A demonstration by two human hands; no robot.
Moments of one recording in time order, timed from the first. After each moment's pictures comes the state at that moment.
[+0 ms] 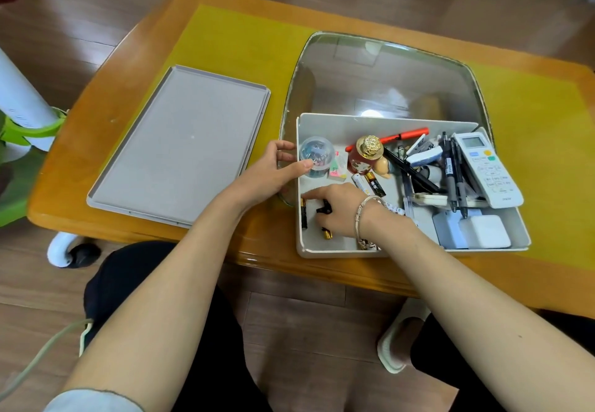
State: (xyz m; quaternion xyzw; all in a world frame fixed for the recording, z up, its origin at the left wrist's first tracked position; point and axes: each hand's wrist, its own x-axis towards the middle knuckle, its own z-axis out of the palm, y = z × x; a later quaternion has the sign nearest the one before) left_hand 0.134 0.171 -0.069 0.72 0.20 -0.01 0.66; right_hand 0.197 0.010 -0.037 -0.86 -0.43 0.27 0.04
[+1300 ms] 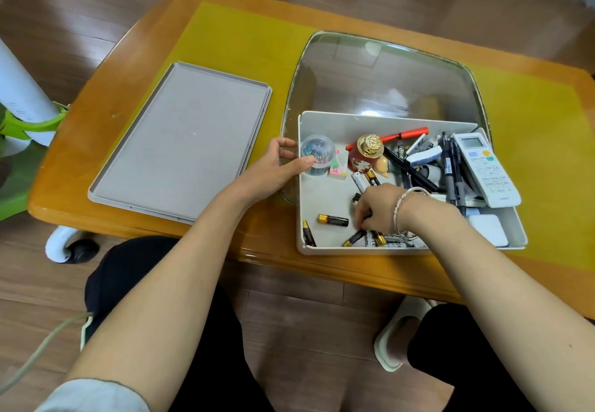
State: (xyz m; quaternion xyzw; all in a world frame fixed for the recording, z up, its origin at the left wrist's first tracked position) left_hand 0.134 0.168 -0.065 0.72 0.20 -0.01 0.66; right_hand 0.221 -0.024 -0.010 -0.85 -0.39 0.34 -0.12
